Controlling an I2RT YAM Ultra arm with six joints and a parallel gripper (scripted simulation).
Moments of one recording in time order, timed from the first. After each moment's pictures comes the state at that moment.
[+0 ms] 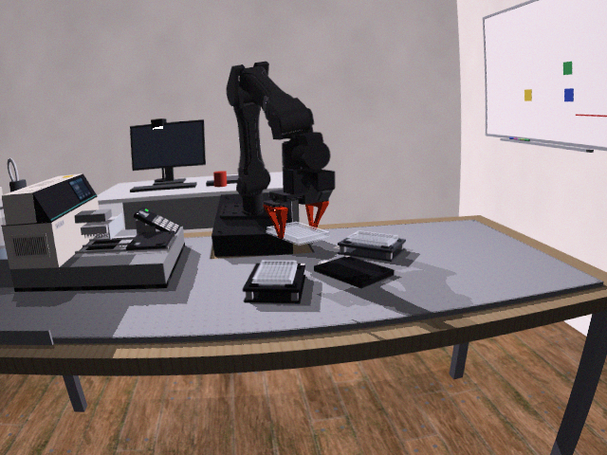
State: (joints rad) arm 0.51 1.53 1.29 -1.02 0.15 -0.16
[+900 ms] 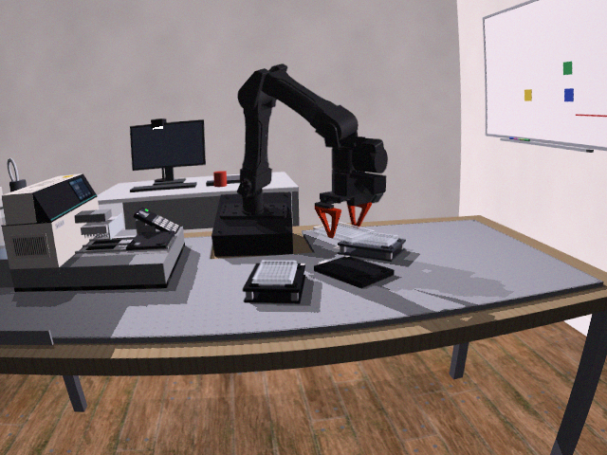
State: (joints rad) arm 0.89 1.69 1.33 -0.99 0.26 0.11
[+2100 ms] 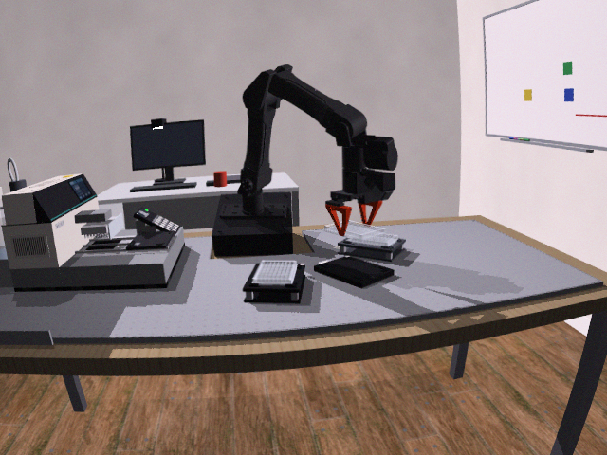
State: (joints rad) arm 0.96 1.74 1.38 -0.99 0.28 0.22
